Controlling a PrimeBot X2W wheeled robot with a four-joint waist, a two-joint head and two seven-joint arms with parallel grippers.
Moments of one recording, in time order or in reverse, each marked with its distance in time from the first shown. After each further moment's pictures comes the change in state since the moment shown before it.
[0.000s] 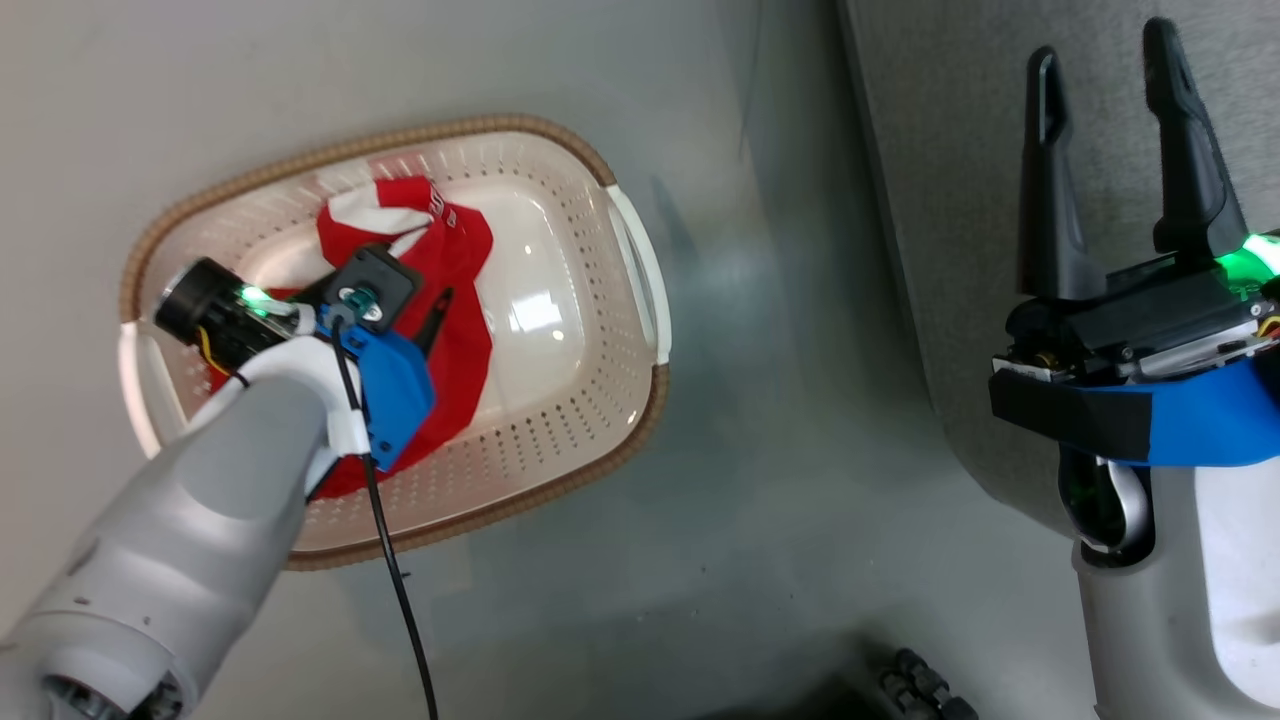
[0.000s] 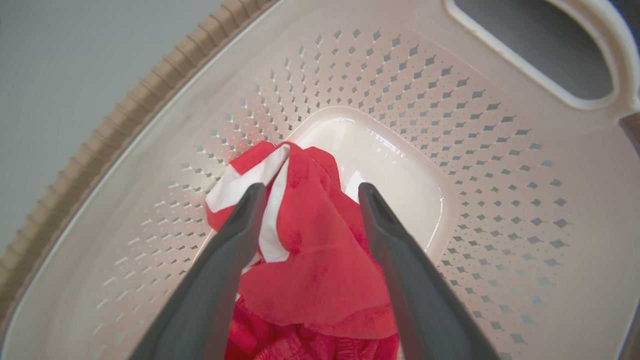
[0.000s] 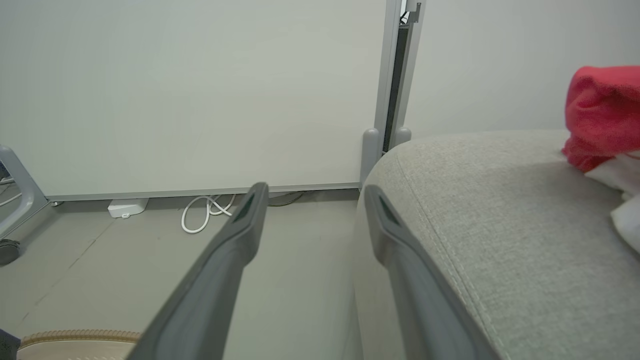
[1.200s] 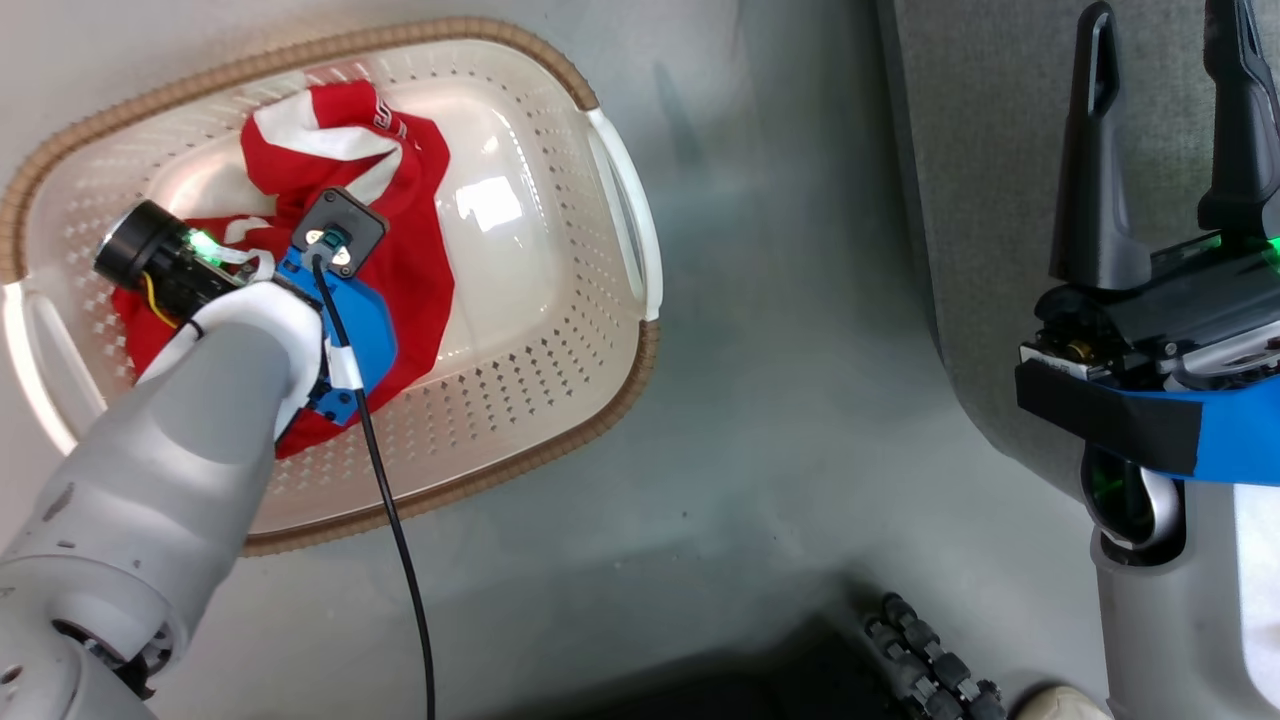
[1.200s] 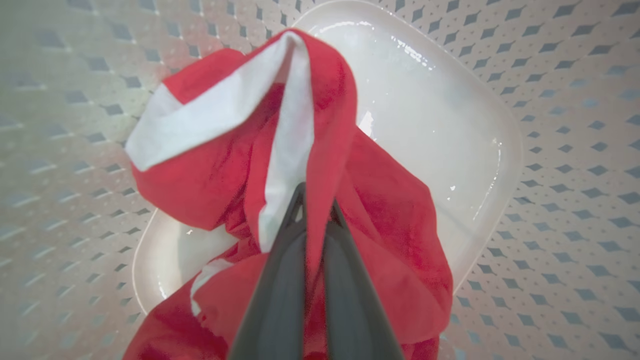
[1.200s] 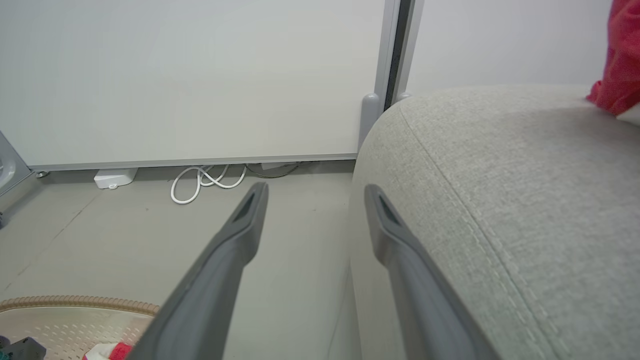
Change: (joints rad) left arm -0.133 -0.030 -0.159 0.186 -0.070 0.000 0.014; right arm -0.014 0.000 -0.006 -0.091 0.009 0.000 0.000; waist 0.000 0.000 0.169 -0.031
